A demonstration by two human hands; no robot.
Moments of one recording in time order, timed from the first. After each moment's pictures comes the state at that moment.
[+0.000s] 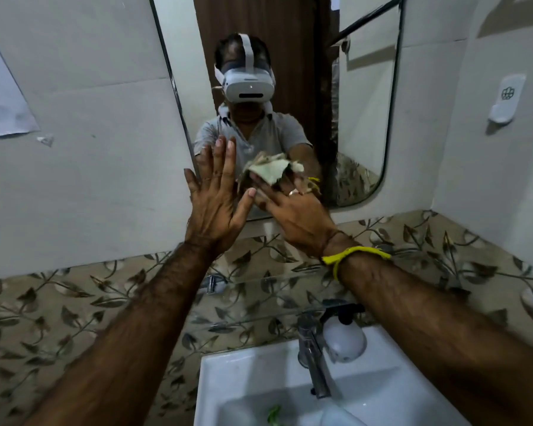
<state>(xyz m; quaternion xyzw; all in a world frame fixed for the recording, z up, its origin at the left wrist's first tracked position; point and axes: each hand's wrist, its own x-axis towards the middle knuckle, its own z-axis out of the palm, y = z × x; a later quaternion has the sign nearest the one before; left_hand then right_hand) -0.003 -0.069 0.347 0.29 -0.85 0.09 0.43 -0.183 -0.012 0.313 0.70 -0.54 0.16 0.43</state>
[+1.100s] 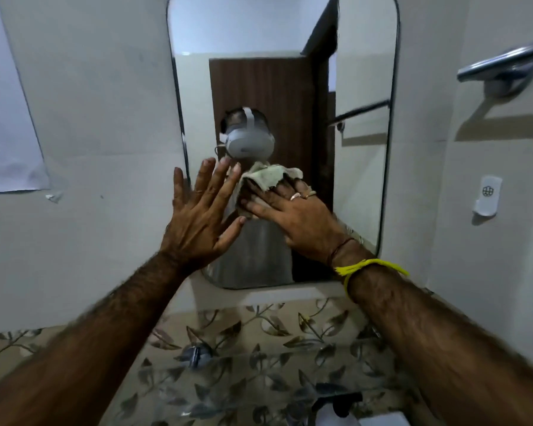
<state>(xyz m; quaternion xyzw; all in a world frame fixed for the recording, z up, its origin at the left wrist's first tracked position) 0.002 -0.105 0.423 0.24 -0.79 0.36 0.43 -0.208 -0.022 0.429 0.70 -0.49 0.16 0.50</state>
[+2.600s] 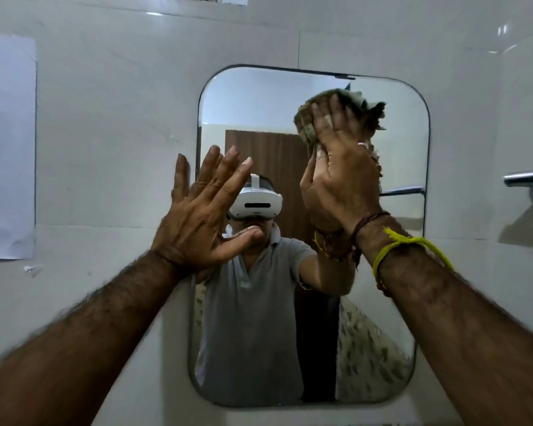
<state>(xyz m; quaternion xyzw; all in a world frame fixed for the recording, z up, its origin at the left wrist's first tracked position) -0.005 -0.141 0.540 0.18 -0.73 0.40 0.52 -0.212 -0.042 0.608 0.54 -0.52 0.47 0.47</state>
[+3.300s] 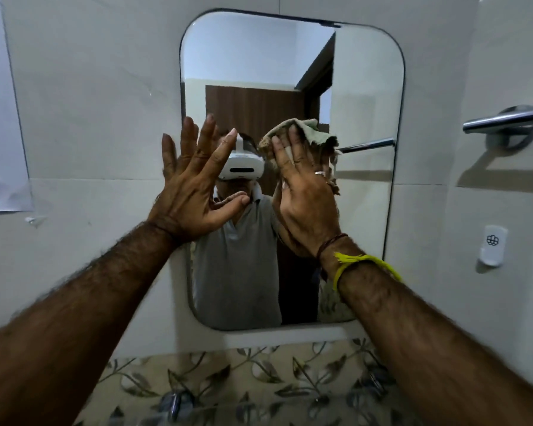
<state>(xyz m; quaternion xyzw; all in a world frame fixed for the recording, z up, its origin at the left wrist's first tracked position) -0.003 -0.125 0.511 0.20 -0.79 0.29 0.51 -0.197 -0.039 0.505 0.57 -0.54 0.40 0.47</state>
